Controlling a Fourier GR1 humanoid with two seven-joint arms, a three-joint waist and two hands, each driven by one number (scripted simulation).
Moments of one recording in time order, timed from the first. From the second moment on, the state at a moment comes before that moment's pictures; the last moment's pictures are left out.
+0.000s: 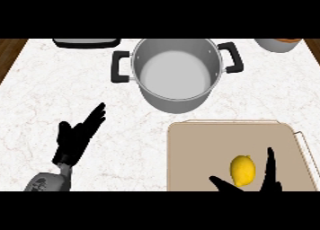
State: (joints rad) left arm -0.09 0.22 -0.17 -1.34 0.11 -0.07 0.11; right arm 0.37 -0.06 0.33 -1.72 0.54 -0.75 0.46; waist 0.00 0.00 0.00
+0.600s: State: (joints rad) left arm -0.09 0.20 -0.16 -1.38 0.09 -0.07 0.15; right arm 0.36 -0.05 0.32 -1.58 0.38 -0.81 0.13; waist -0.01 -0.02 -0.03
